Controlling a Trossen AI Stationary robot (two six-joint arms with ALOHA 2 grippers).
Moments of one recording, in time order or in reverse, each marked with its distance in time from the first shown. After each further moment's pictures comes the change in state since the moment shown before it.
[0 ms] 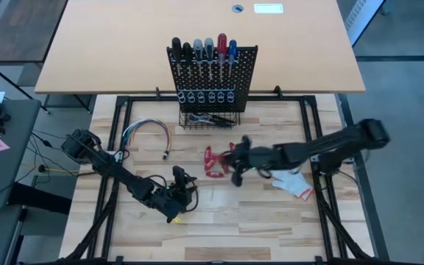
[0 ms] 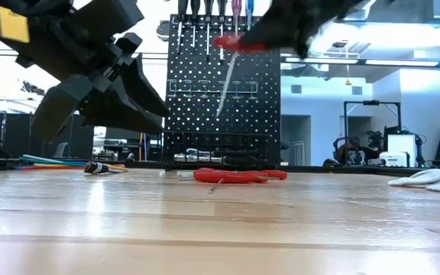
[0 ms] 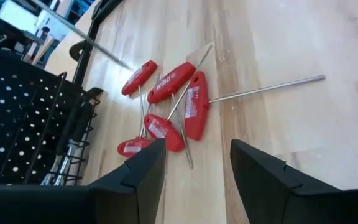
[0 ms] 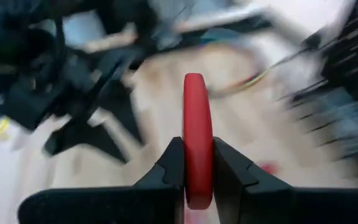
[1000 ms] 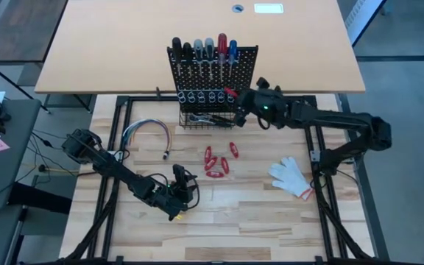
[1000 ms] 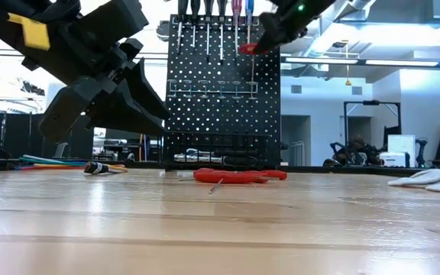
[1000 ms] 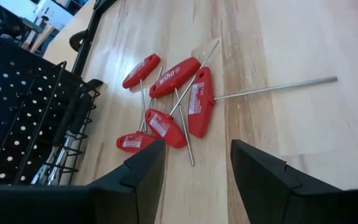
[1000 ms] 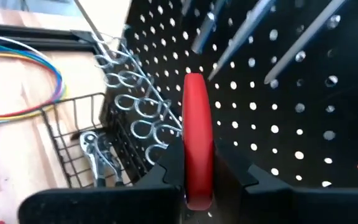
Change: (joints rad) left arm 0.020 0.001 -0.001 -0.009 0.008 -0.047; right arm -0.428 -0.027 0.267 -0.220 0.136 -0.541
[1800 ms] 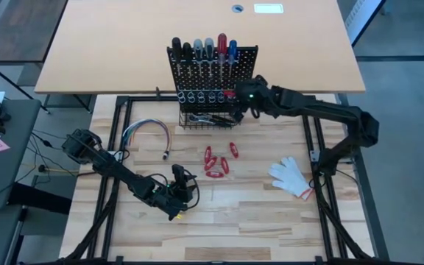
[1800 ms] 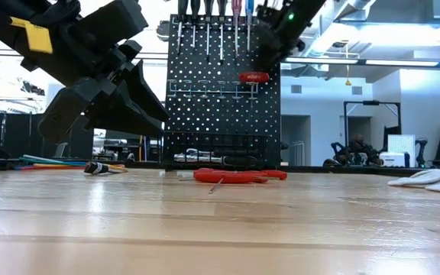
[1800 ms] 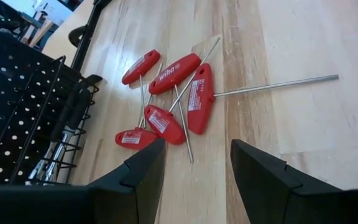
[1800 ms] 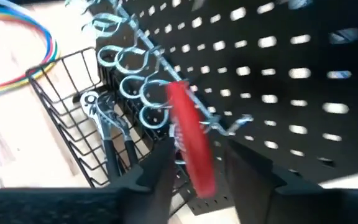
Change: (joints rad) left arm -0.001 0.000 0.000 -0.013 0.000 -0.027; right arm -0.096 0.129 0.216 -0.370 -0.083 0.227
